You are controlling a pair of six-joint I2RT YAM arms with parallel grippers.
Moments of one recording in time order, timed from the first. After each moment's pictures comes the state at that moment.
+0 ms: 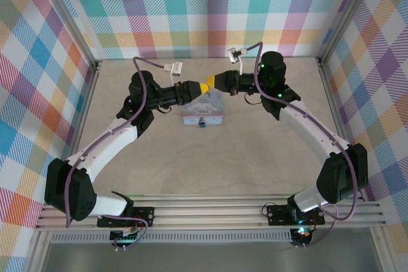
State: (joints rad) left arm -0.44 1.36 1.06 0.29 0.84 -0.97; right arm 0.45 1.48 1.28 0.15 -0.99 0.68
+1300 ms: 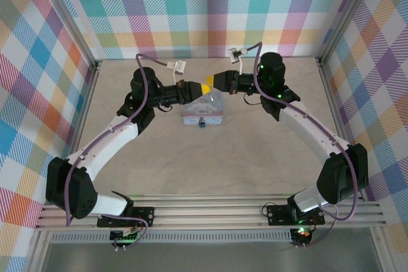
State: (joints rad) left arm -0.45 1.37 1.12 0.19 0.87 -0.89; right arm 0.46 1.48 1.28 0.13 -0.91 0.71
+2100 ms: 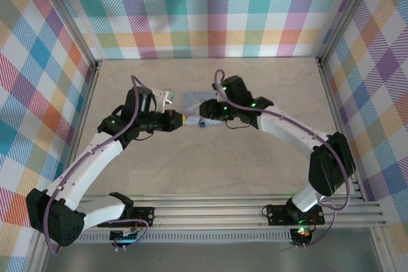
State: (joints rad) left arm -0.43 1.13 1.02 -0.61 0.45 -0.43; right arm 0.70 1.60 1.25 -0.37 -0.32 0.64
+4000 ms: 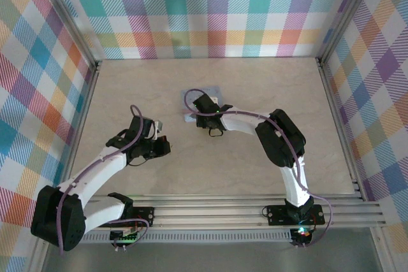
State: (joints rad) left arm -0.36 1.09 0.63 -0.53 0.31 -0.54; right arm 0.78 2.07 1.41 -0.35 0.22 0.66
